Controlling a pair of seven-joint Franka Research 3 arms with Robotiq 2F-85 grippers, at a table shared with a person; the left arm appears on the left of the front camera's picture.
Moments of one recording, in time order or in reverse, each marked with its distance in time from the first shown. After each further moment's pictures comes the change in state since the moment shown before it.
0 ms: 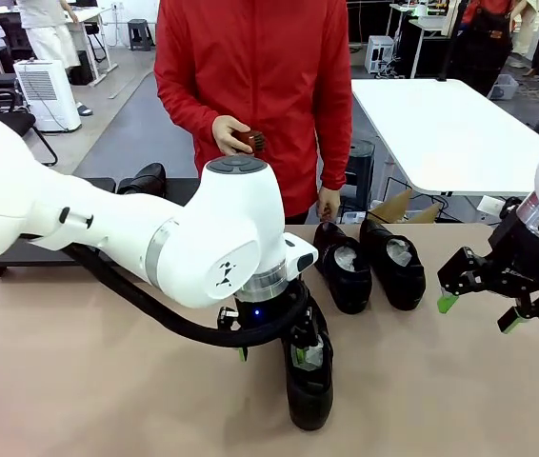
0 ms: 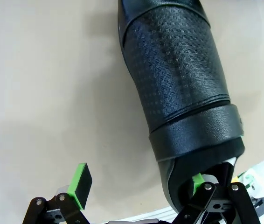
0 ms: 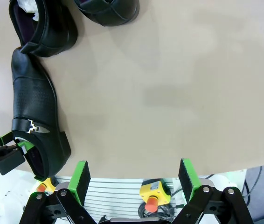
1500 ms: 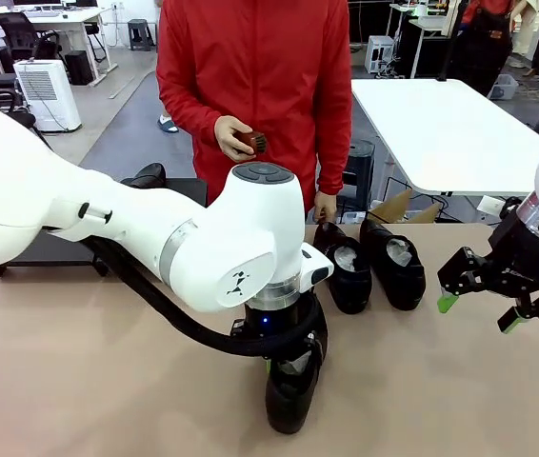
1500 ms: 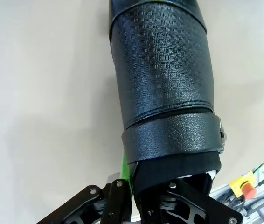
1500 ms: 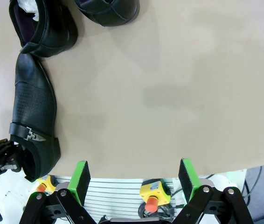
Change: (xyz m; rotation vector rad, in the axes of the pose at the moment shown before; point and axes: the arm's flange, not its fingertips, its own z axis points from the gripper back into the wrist) left arm -0.008 -0.016 0.000 0.079 -0.002 -0.091; right arm 0.000 0.000 0.000 0.000 0.000 0.000
